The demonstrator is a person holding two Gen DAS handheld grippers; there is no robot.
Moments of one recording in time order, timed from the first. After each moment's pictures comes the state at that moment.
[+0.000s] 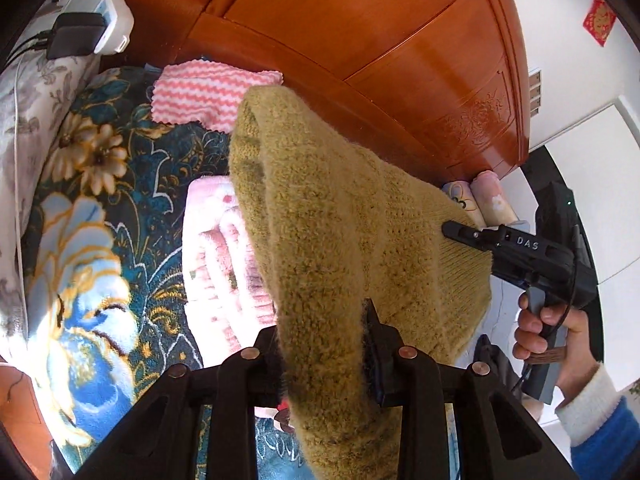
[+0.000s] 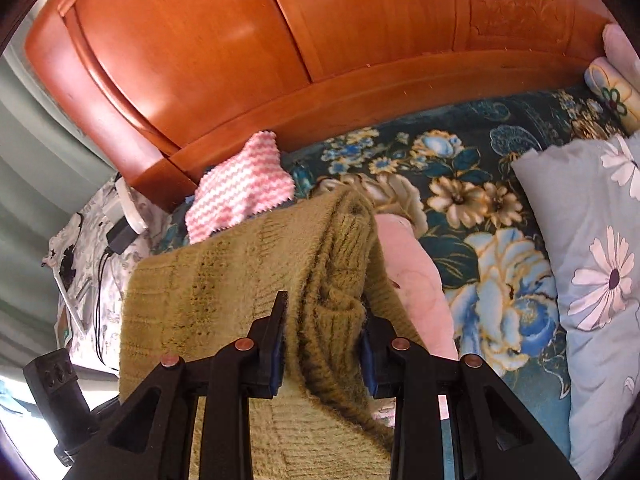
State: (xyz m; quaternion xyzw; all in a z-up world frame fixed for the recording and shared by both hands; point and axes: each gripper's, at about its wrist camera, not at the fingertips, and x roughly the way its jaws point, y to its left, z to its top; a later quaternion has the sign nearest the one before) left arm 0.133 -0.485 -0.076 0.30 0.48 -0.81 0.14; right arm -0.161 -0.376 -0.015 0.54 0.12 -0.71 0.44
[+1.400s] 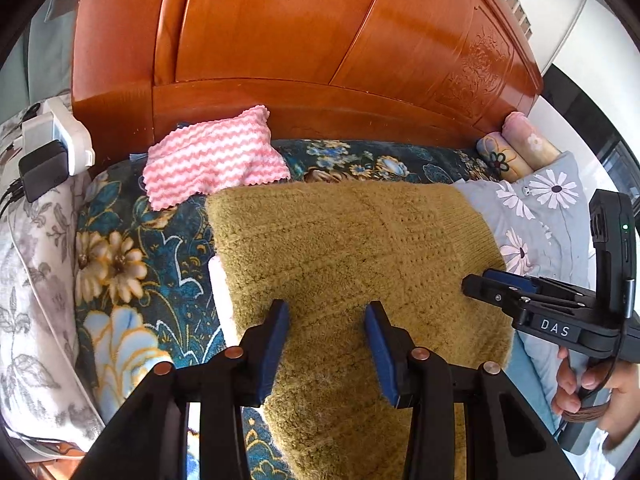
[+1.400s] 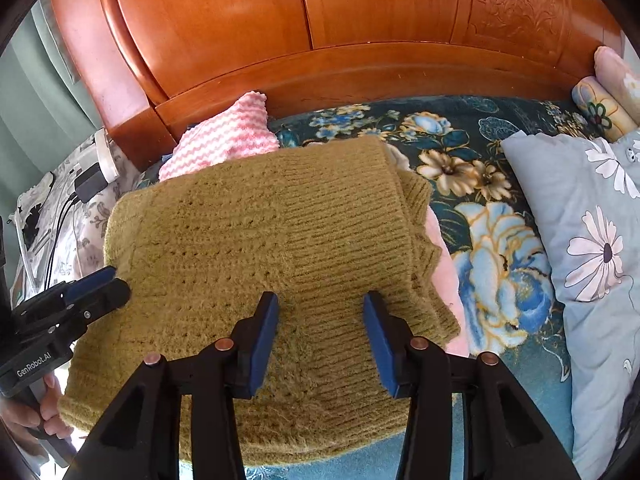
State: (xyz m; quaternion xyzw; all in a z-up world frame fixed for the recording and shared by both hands) left arm 0.084 -0.487 -0.042 0.38 0.29 -0.85 0.21; right arm -0.100 -0.357 -0.054 0.48 0.19 -0.75 0.42
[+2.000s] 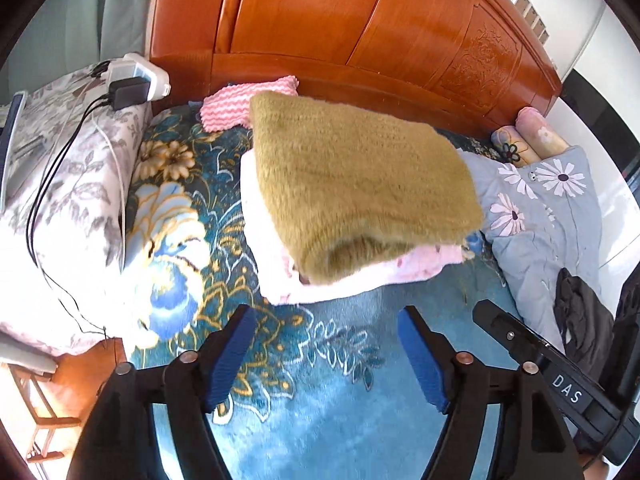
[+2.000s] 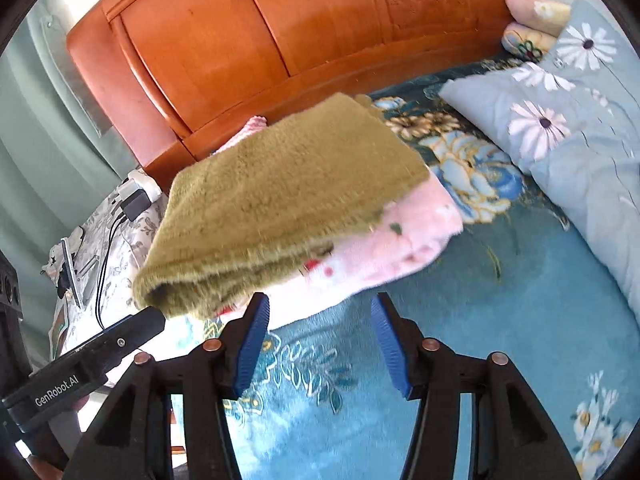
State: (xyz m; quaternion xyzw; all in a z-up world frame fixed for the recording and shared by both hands) left arm 0.179 -0.350 -0.037 0.39 0.31 -0.82 0.27; right arm 0.020 -0.211 -0.047 0.48 0.03 -0.79 0.39
